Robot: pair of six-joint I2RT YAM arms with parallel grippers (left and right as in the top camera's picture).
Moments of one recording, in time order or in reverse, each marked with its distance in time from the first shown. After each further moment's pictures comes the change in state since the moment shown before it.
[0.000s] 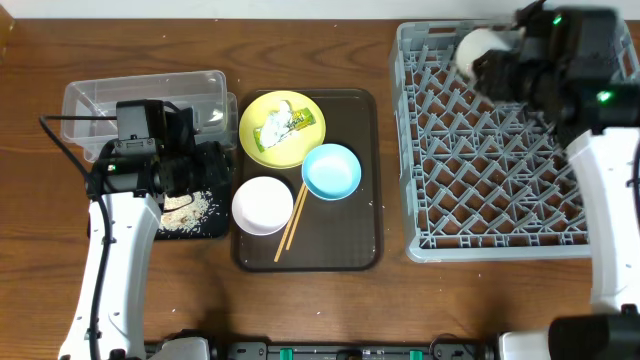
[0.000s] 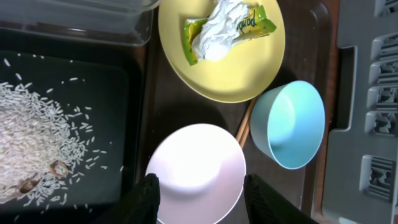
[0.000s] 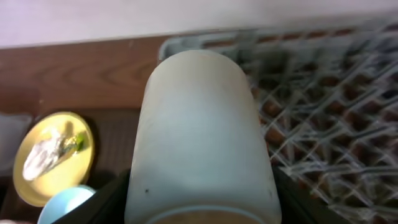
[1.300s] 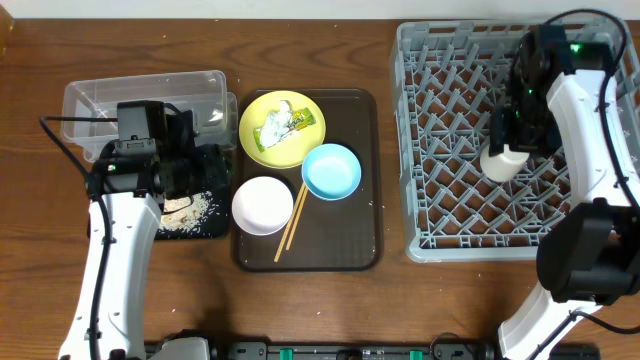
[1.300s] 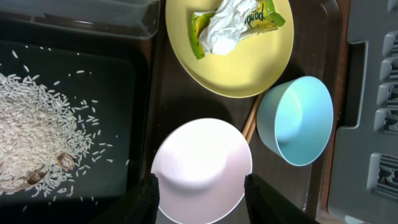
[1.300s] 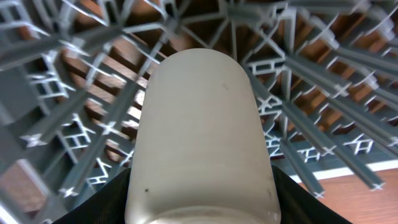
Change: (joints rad) left arm 0.000 0.000 0.000 -0.022 -0.016 0.003; right arm -0.051 0.319 0.078 -0.598 0.245 -0.025
